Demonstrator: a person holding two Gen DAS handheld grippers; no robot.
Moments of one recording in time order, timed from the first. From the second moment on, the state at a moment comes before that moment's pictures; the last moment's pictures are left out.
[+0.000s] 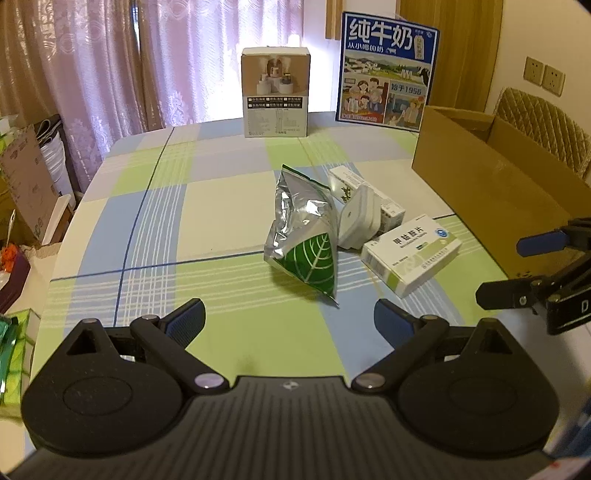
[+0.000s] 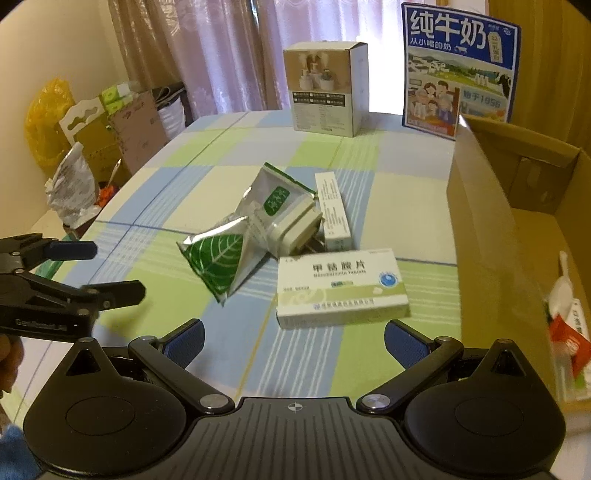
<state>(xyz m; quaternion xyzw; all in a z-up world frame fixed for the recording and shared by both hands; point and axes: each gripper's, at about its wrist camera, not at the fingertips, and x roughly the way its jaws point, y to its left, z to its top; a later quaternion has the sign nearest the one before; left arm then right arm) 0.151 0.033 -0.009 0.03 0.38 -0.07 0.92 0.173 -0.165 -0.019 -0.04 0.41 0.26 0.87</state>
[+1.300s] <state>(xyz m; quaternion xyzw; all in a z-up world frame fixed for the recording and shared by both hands) 0.309 0.034 -0.075 0.02 0.44 -0.17 0.88 0.293 -0.121 -0.064 0.10 0.44 0.23 0.86</state>
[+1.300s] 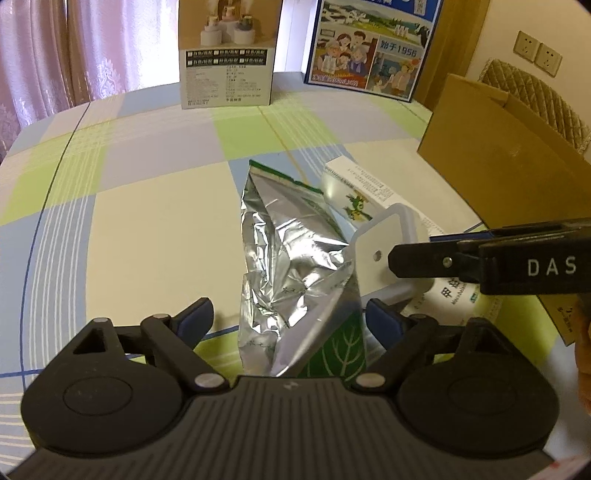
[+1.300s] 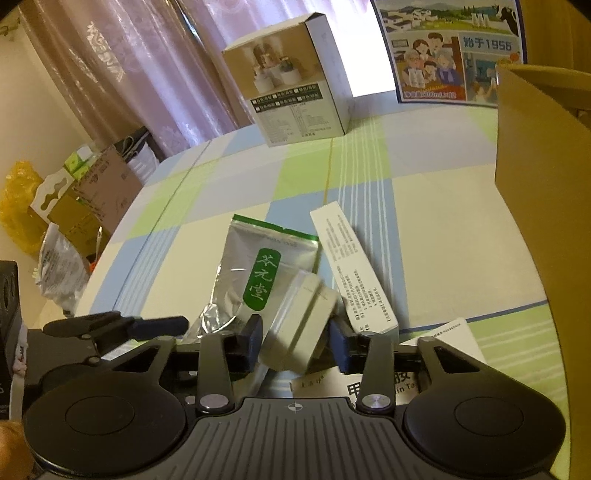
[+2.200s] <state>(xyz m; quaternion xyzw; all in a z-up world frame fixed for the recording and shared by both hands) 0.135 0.032 -0.050 0.10 0.49 -0.18 0.84 0.124 -0.161 -0.045 -0.07 0.48 0.30 0.82</state>
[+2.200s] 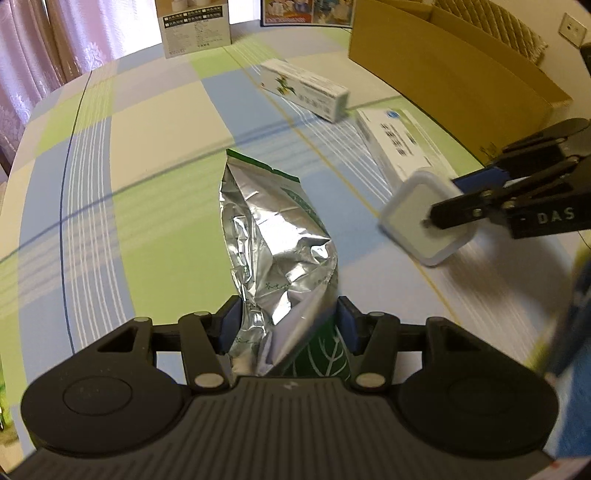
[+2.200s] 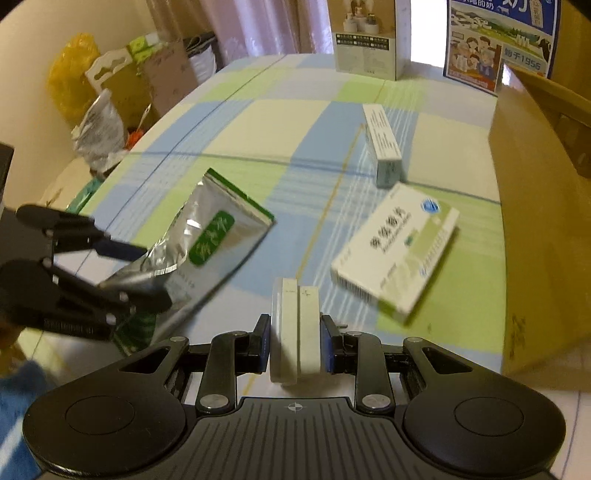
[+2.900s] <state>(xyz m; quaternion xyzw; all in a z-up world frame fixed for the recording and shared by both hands) 0.170 0.020 -0.065 0.06 0.54 -0.16 0.82 0.134 -0.172 -0.060 -0.04 0.51 0.29 0.81</state>
